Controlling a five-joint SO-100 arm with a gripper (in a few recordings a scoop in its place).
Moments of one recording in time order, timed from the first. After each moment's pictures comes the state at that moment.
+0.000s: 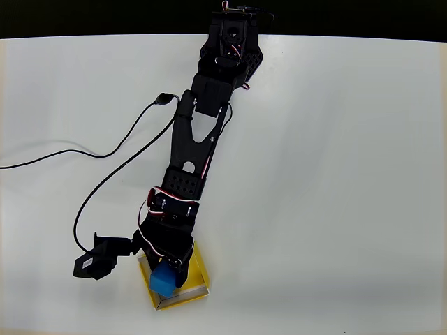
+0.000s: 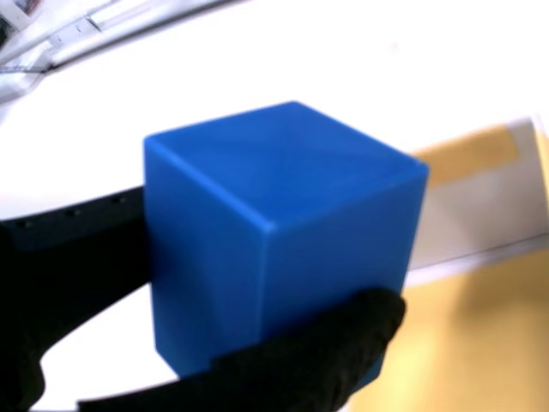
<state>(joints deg) 10.7 61.3 65.6 35.7 -77.3</state>
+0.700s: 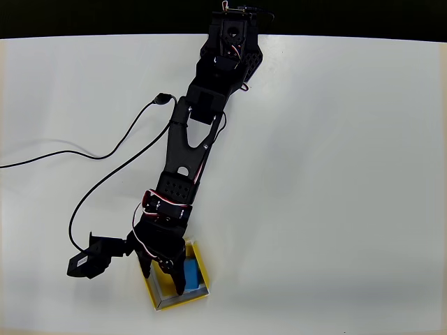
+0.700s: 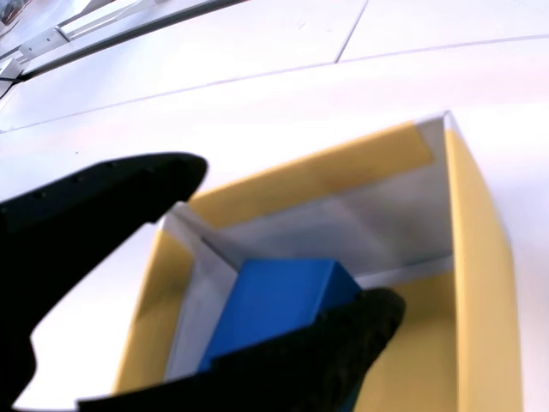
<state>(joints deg) 12.6 56.9 66.7 28.1 -77.5</state>
